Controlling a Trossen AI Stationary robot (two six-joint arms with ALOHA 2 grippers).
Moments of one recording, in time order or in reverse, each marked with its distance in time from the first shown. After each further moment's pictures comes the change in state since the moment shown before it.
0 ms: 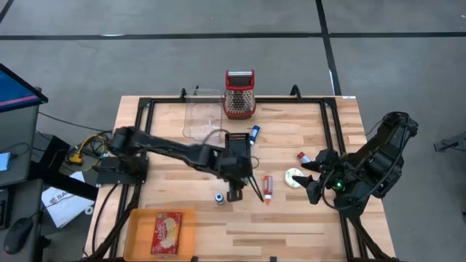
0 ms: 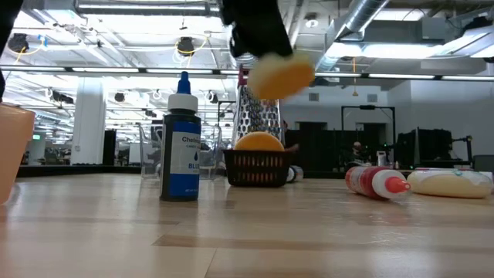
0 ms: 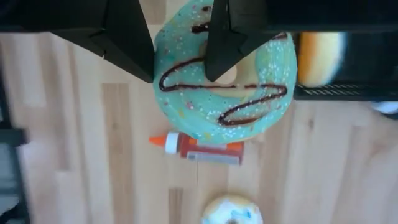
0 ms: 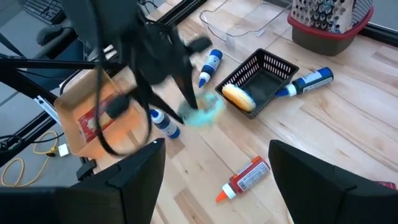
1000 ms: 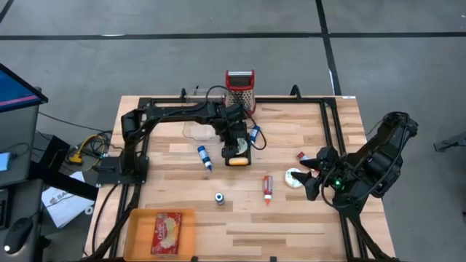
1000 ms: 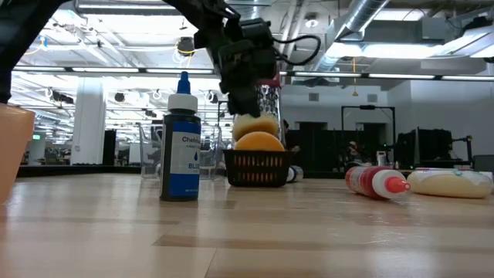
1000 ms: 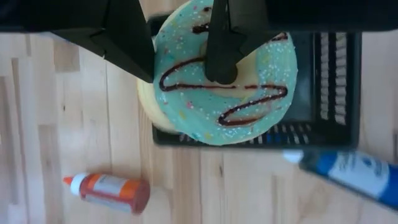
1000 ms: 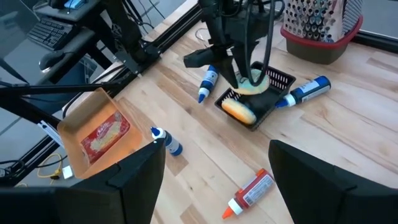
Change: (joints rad) left arm 0.453 0.108 0.001 -0.127 0.451 0.384; right arm -0.011 0.002 0.000 0.007 0.057 0.052
